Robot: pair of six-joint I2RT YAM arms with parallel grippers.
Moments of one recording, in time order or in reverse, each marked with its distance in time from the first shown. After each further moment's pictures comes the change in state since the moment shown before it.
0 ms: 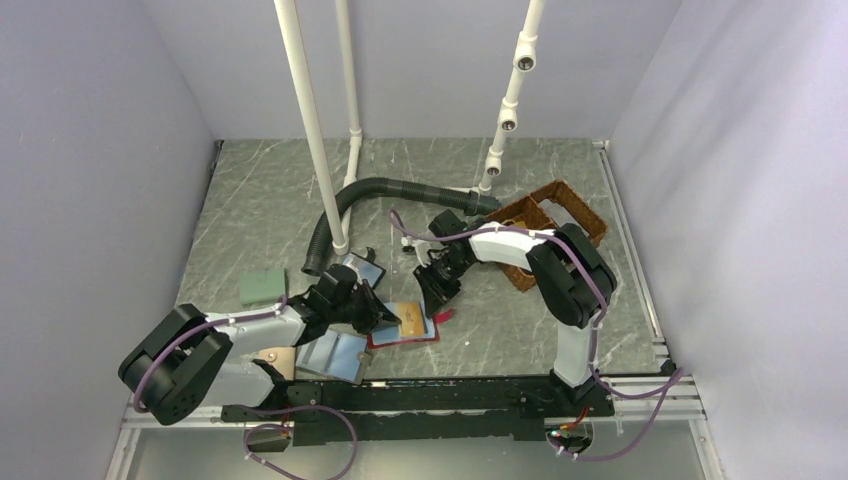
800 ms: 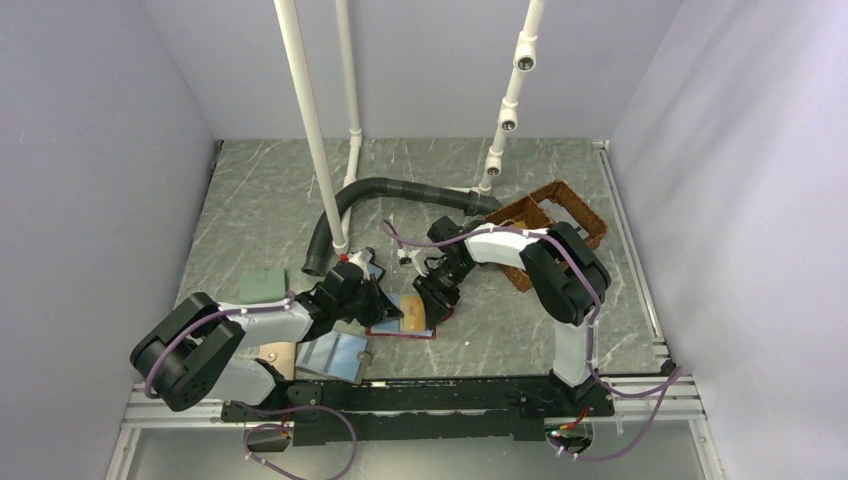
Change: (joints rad) left arm -0.027 0.077 0.029 0.085 -0.068 0.159; right arm 0.018 0.018 0.009 -0.095 -0.104 -0.187
